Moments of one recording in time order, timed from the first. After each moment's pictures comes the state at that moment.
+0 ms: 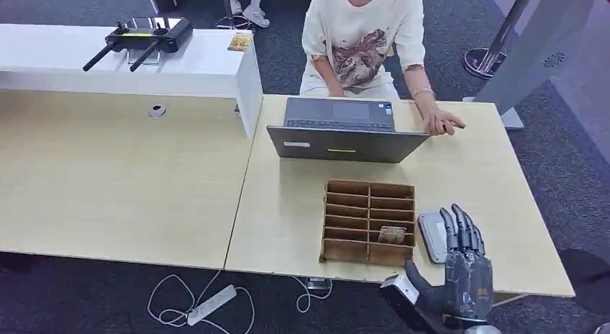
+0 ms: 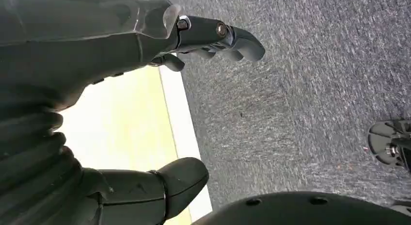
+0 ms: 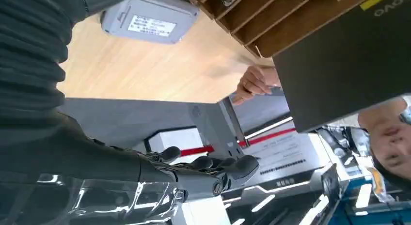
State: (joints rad) left arm -0.05 -0.17 1.07 -0.22 -1.32 0.05 0.16; right arm 0.21 -0.11 0.22 -1.78 1.13 -0.40 0.04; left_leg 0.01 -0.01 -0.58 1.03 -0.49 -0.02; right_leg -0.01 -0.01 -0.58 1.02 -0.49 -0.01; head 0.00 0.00
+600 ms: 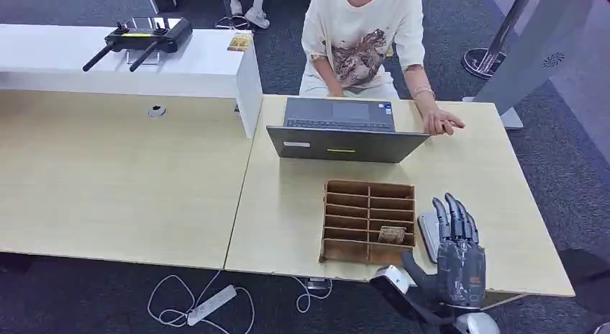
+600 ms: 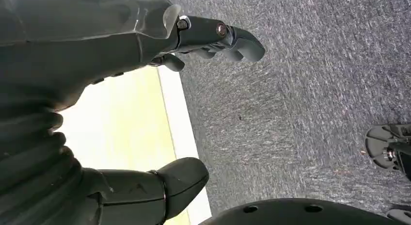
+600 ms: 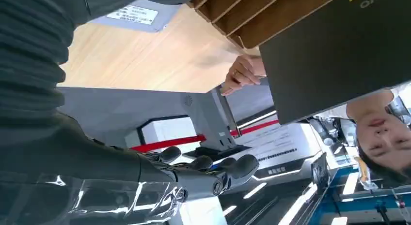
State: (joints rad) left arm -0.06 -0.17 1.06 -0.22 -1.32 0.05 0.14; right arm 0.15 -0.08 0.22 -1.74 1.19 -0.38 0.02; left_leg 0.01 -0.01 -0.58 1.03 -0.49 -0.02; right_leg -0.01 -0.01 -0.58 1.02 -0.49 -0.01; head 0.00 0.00
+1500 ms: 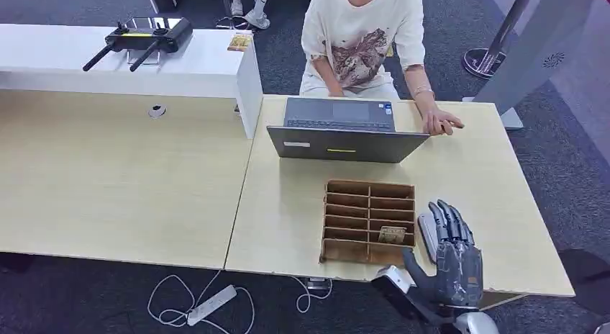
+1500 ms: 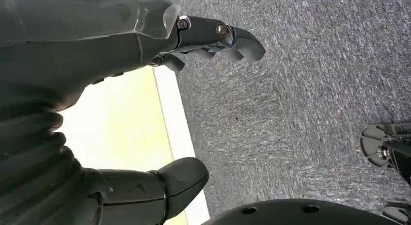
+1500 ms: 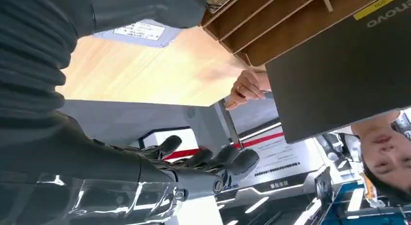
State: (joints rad) left arm -0.05 -0.16 1.06 -0.22 -1.32 0.04 0.11; right arm 0.16 -0.08 0.21 -1.71 1.14 -0.37 0.01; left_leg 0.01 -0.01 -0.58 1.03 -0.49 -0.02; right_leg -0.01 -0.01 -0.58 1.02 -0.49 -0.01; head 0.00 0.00
